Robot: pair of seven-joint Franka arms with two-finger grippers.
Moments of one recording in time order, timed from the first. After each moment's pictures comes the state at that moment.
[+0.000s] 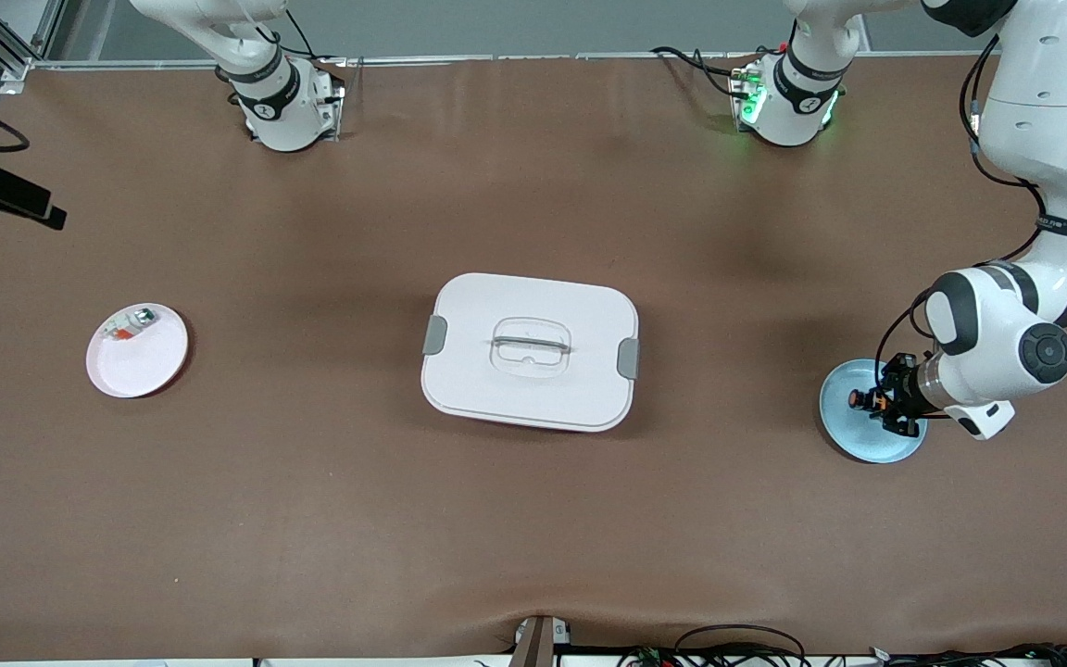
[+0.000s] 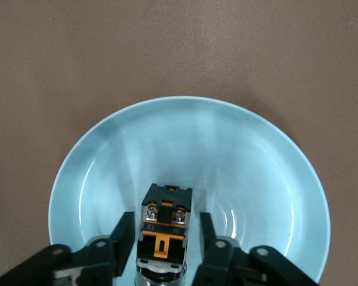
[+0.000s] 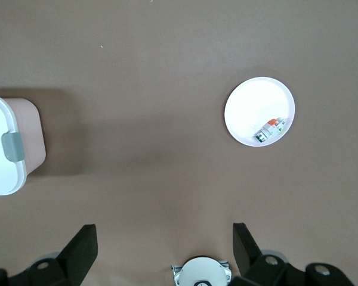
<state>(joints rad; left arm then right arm) 0.13 0.60 -0.03 -1.84 -0.03 2.40 -1.30 0.00 0.09 -0.03 -1.31 0.04 1.26 0.11</state>
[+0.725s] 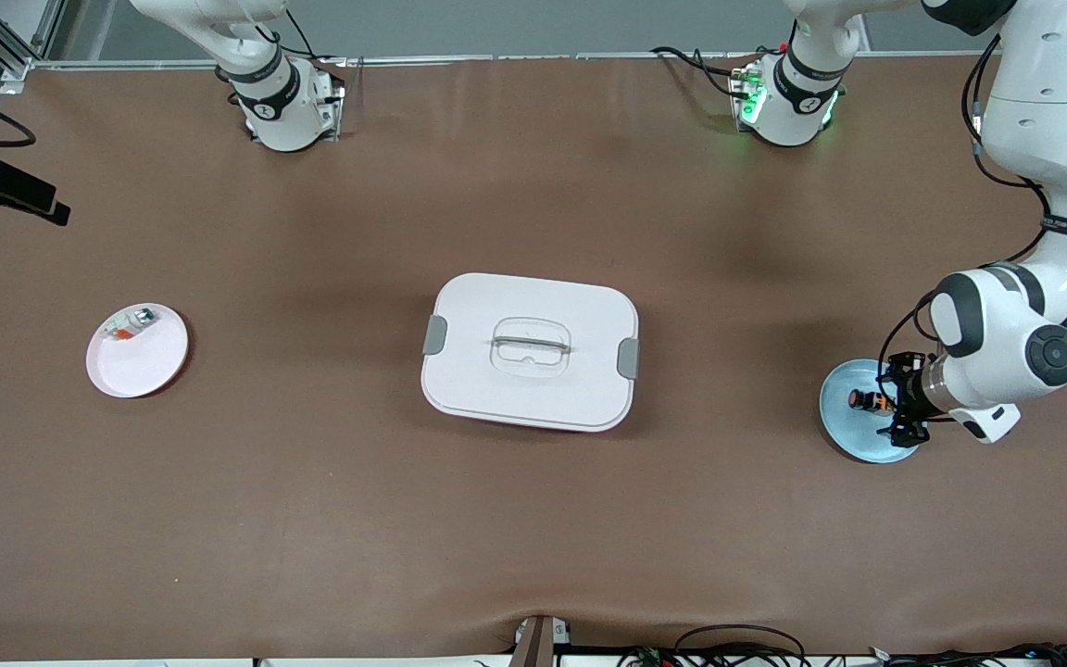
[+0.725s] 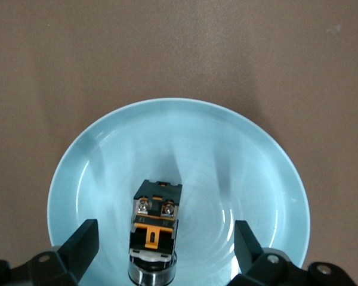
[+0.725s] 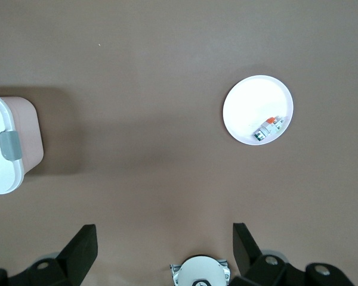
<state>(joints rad) 0.13 0.60 -0.03 -1.81 -0.03 2.36 -1.30 -0.02 0.08 -0.02 -1.33 0.04 1.27 0.11</state>
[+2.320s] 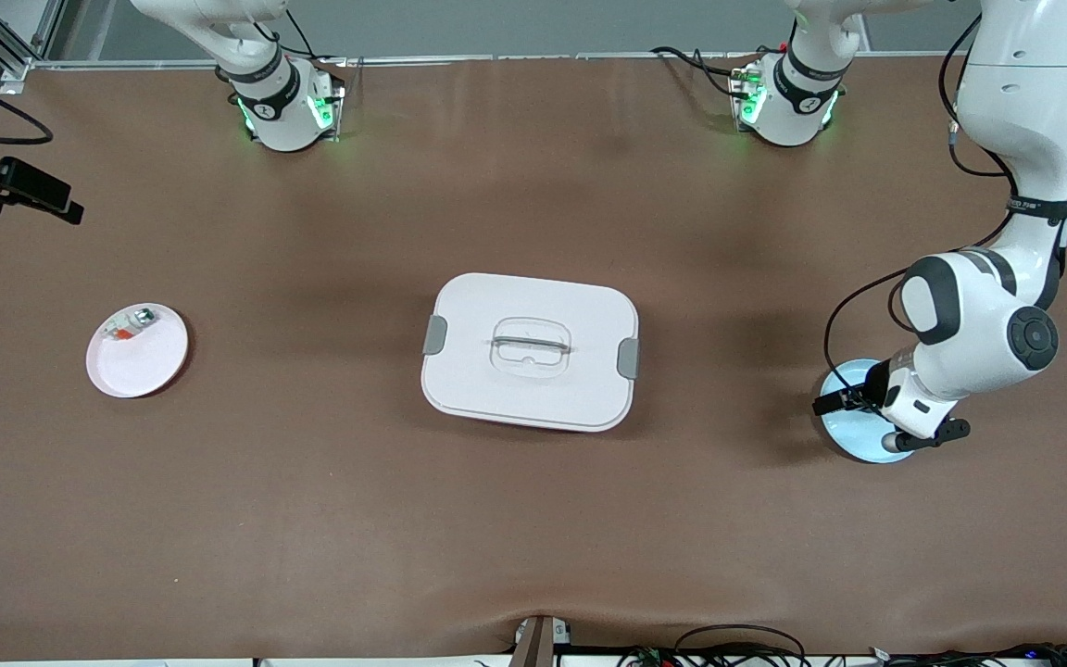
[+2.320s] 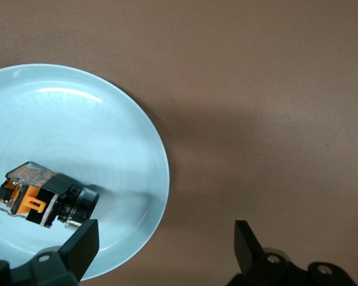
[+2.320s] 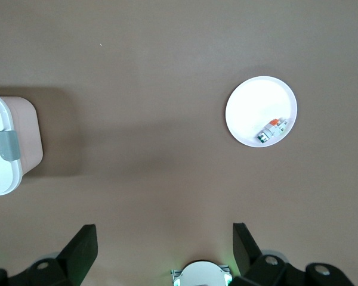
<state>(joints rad) 0.03 0.51 -0.03 -1.86 -0.22 2.37 -0.07 -0.03 0.01 0.00 -1.45 0.04 1.34 0.11</state>
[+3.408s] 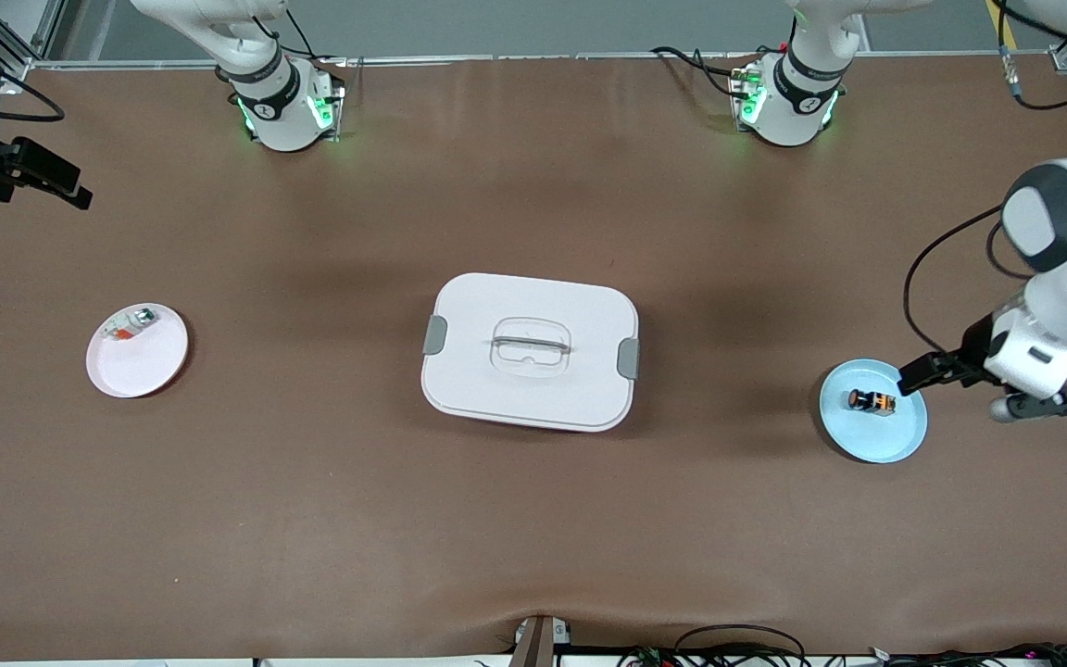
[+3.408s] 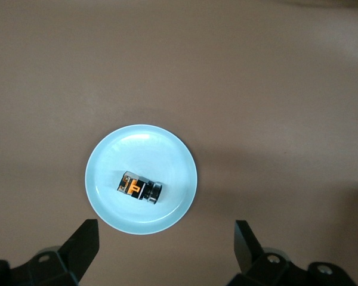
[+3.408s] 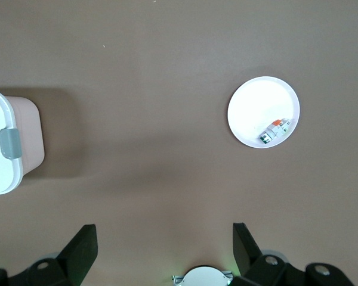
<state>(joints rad) 0.01 0.20 0.03 -1.82 -0.09 2.15 -0.06 -0.03 -0.10 0.00 -1.58 0.04 1.42 0.11</state>
